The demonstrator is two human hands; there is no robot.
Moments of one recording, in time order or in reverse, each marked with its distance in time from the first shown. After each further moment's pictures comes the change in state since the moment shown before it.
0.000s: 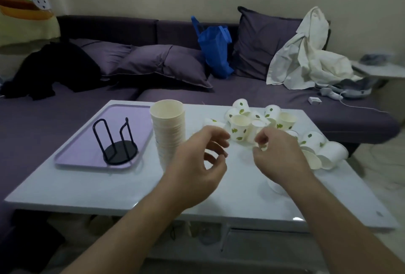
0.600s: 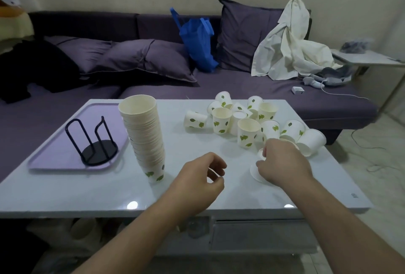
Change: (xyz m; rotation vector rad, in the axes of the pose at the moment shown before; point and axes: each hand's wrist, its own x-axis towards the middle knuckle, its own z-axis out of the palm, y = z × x) left_hand -0.004 -0.026 0.063 0.097 -0.285 -0.316; right_hand -0.002 0.062 -0.006 -0.387 -0.145 0.163
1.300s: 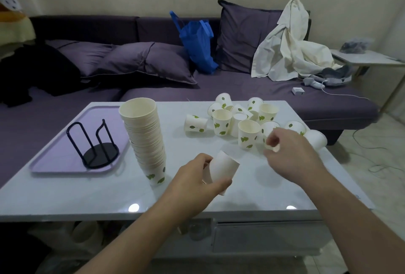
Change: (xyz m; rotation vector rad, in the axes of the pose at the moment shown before) left_hand -0.002 -0.002 -0.005 0.018 0.019 -0.123; right_hand 0.009 0.016 -0.016 0.329 0.091 -0.089
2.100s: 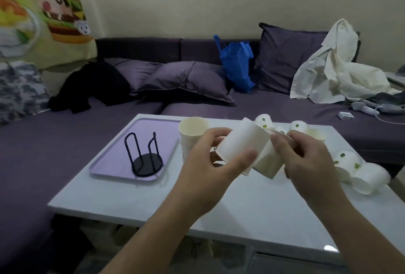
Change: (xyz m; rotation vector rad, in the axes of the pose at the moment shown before) left_hand -0.031 0.026 -0.094 -0.433 0.275 0.174; right_hand -0.022 -0.103 0.012 0.644 0.158 -0.294
